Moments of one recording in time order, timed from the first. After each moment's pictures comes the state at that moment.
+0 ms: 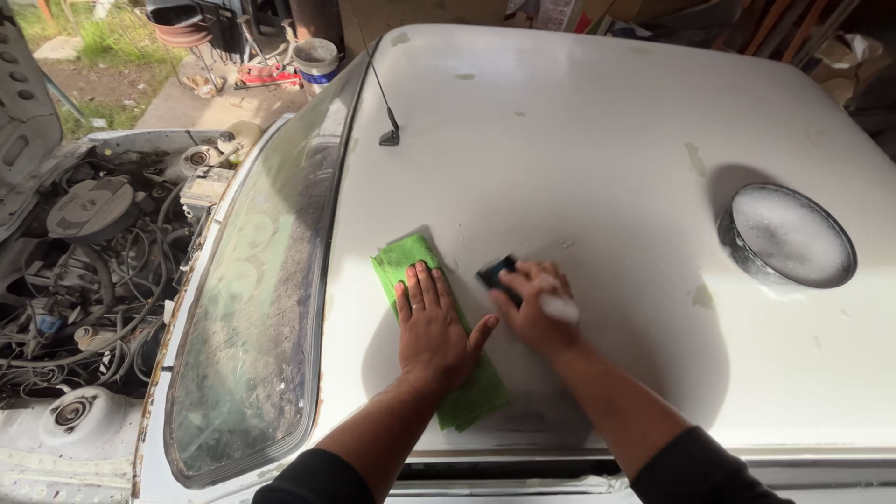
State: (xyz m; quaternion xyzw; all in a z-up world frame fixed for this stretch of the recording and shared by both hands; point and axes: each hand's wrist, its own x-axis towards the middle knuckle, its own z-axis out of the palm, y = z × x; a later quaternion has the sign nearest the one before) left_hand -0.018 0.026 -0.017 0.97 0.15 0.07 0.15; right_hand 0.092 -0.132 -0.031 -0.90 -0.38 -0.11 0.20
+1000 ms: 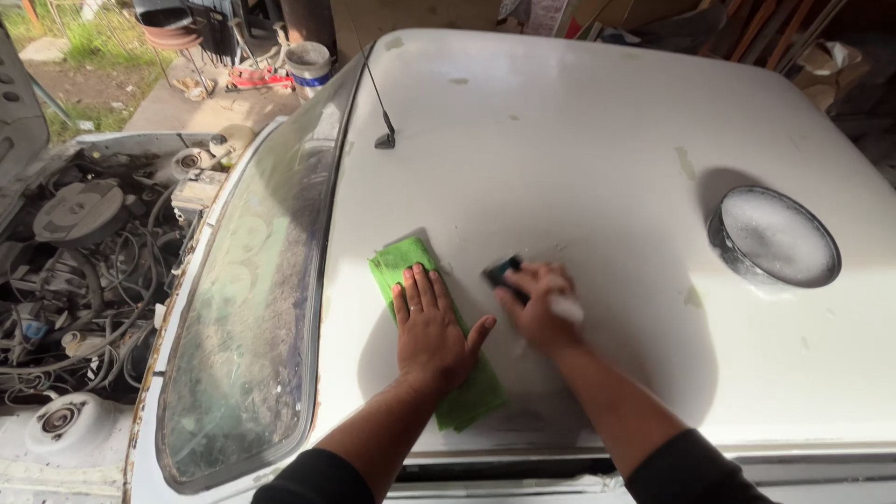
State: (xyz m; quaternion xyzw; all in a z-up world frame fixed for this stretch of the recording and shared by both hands) left_hand -0.016 0.025 -0.025 0.97 0.15 0.10 0.16; right_hand 0.101 -0.144 -0.045 -0.88 -0.39 -0.16 0.21
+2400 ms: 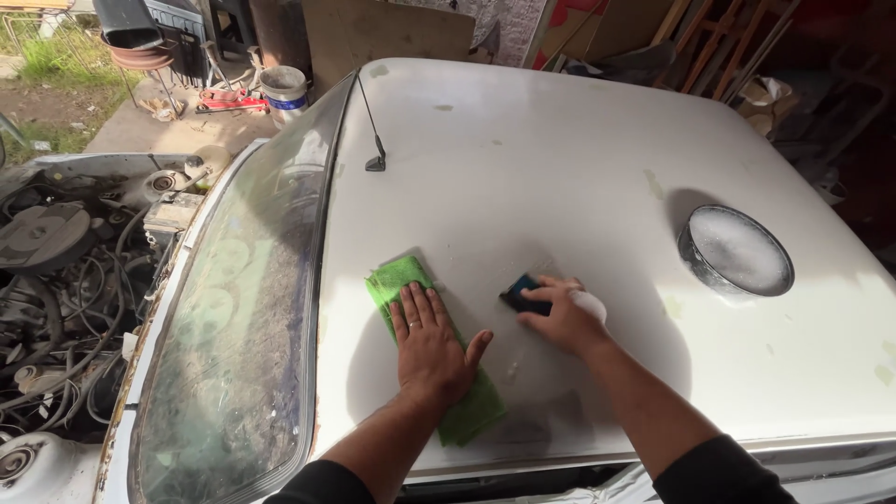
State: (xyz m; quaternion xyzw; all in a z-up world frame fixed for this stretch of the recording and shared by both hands) left_hand -0.017 0.031 0.000 0.98 0.14 -0.02 0.16; right_hand 0.138 -0.176 -0.011 -0.95 -0.23 -0.04 0.19
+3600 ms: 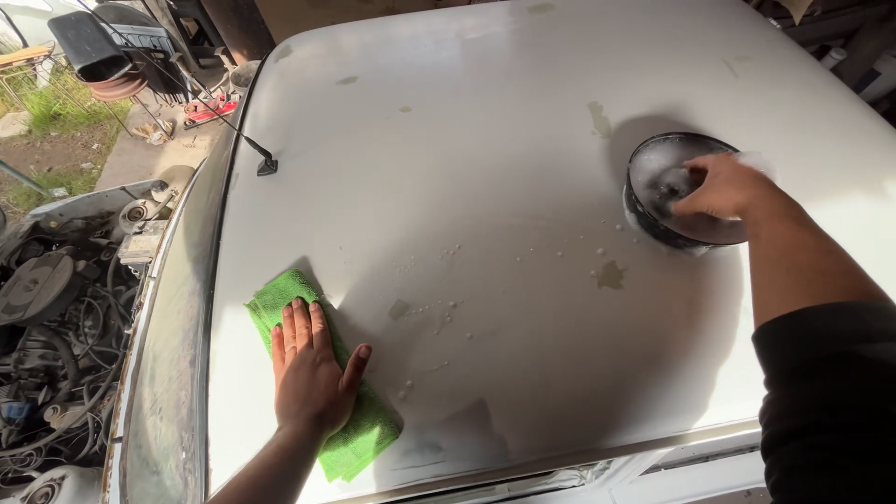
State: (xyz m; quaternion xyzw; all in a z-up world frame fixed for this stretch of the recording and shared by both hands) left_hand -0.011 0.043 -0.059 0.98 0.14 0.12 0.06; right_hand 0.362 -0.458 0.059 -0.99 -0.01 0.11 0.10
